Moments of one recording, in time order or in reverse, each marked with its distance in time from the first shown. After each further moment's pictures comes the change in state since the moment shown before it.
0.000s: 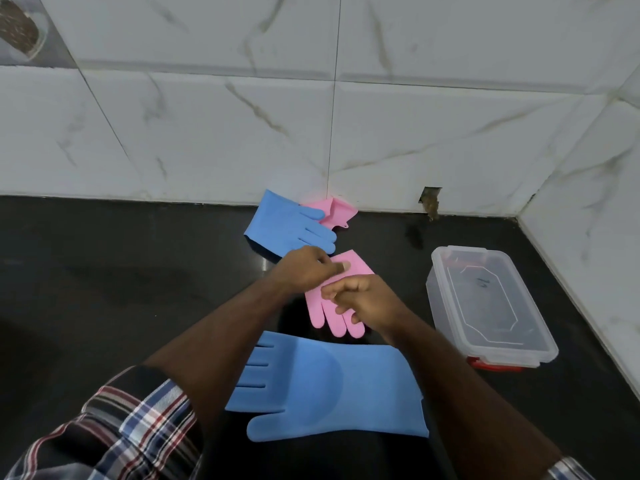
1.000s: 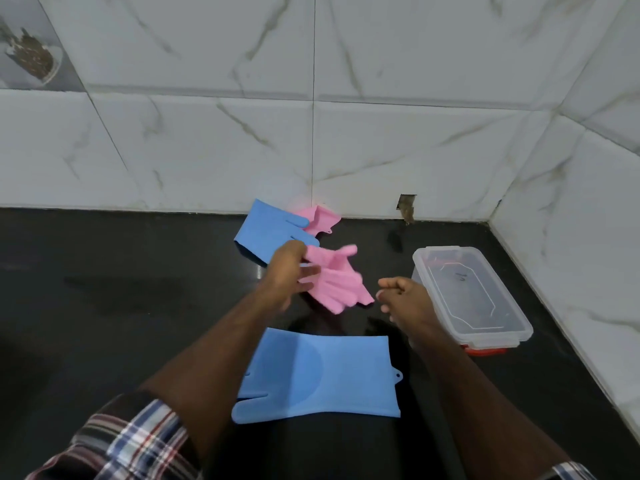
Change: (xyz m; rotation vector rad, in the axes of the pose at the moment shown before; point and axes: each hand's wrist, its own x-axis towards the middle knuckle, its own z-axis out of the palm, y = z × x) left_hand -0.054 0.035 0.012 -1.019 0.125 -0.127; right_hand -0.032 0.049 -0.064 -0.005 0.486 0.055
